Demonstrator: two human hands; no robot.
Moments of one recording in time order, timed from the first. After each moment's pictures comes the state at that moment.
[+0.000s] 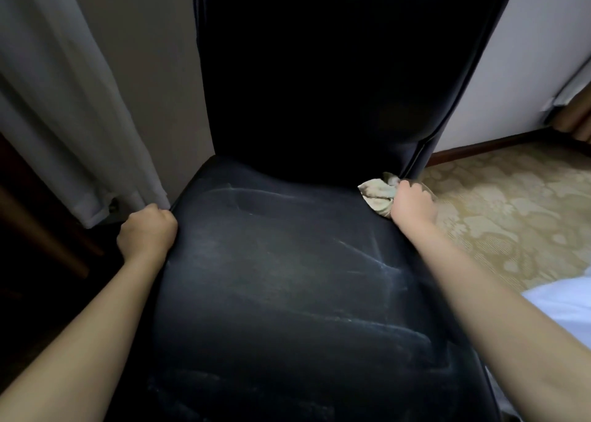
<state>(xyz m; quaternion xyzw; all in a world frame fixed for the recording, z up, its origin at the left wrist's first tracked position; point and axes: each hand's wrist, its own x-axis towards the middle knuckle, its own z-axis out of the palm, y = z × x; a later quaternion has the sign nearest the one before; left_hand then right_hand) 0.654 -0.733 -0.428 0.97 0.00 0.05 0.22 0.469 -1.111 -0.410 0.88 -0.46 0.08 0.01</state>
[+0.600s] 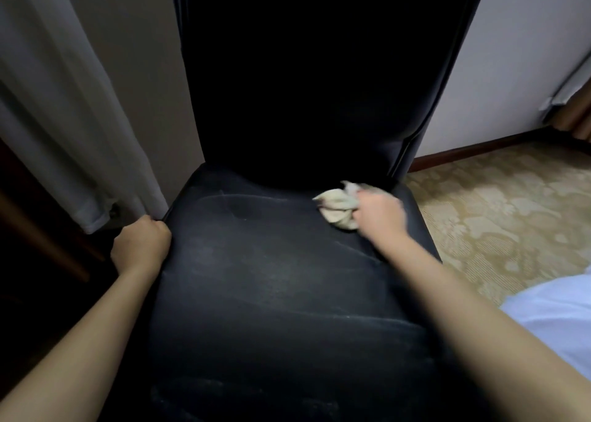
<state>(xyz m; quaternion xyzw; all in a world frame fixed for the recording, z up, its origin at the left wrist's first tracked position) 0.635 -0.729 -0.422 0.97 0.03 0.03 0.24 0.468 -1.051 -0.401 0.95 -0.29 0.10 0.03</state>
